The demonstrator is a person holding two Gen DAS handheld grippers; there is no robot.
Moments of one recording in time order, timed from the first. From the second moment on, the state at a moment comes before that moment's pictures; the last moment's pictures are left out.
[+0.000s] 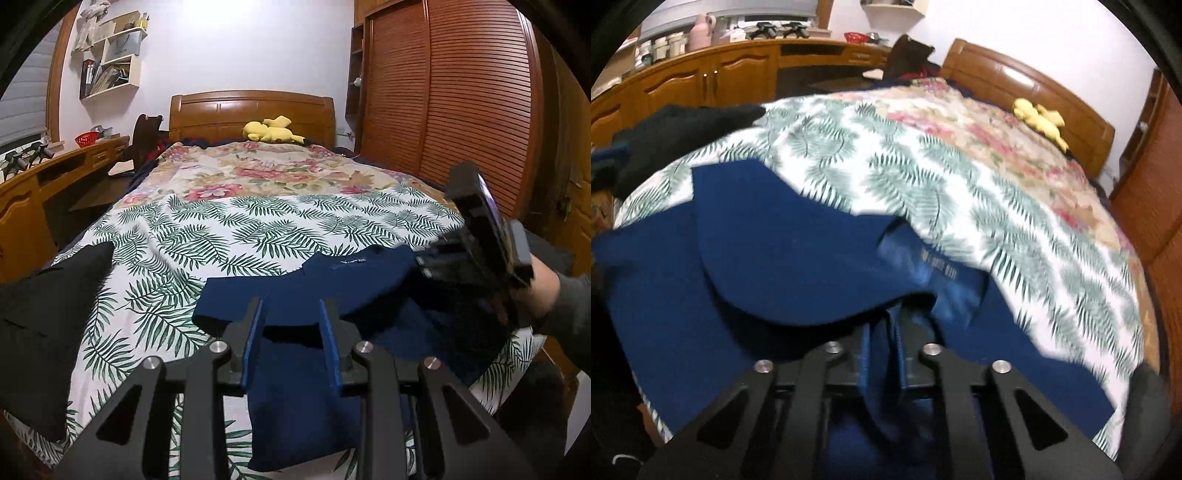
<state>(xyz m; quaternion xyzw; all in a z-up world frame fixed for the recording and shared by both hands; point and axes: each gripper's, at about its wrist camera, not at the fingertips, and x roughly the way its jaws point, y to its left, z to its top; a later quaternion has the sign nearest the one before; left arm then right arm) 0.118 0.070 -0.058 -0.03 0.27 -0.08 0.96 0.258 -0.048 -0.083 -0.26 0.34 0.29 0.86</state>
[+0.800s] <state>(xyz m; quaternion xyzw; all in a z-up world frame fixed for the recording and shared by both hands) 0.119 0.068 -0.058 -0.03 0.27 -0.09 0.96 0.351 -0.030 -0.038 -0.21 0.32 0.21 0.90</state>
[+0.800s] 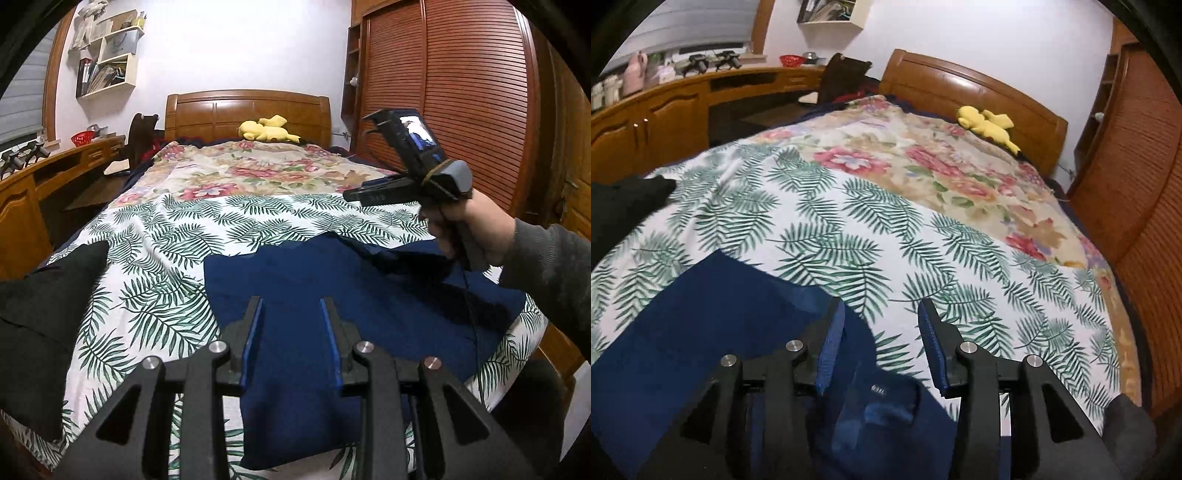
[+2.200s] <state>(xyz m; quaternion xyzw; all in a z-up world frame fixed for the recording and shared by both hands) 0.164 -0.035 -0.066 0.00 0.28 -0.16 0.95 0.309 -0.166 -0.103 -0.26 0.41 0.20 0.85</state>
